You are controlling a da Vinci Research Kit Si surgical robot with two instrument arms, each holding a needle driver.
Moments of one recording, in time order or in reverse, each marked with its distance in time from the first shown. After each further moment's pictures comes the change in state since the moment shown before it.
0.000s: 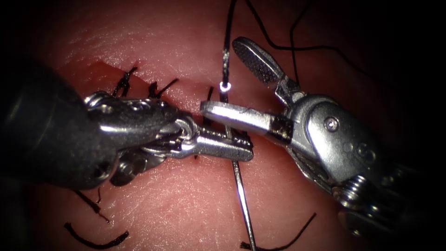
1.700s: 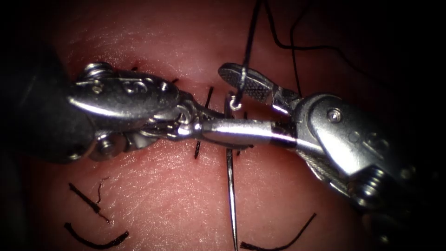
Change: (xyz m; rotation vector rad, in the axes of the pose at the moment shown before) right arm 0.001 0.001 -0.001 0.106 -0.239 0.228; left arm 0.002 0.000 0.000 0.104 -0.156 0.314
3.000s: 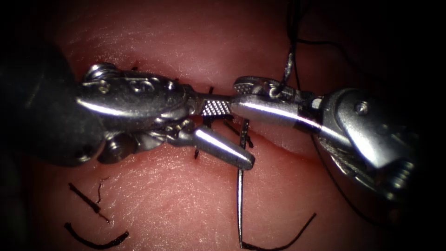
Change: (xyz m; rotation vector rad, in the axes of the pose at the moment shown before) right arm 0.002 0.001 -0.002 -0.063 0.123 -0.020; left arm -0.001 0.000 0.001 -0.011 0.016 -0.136
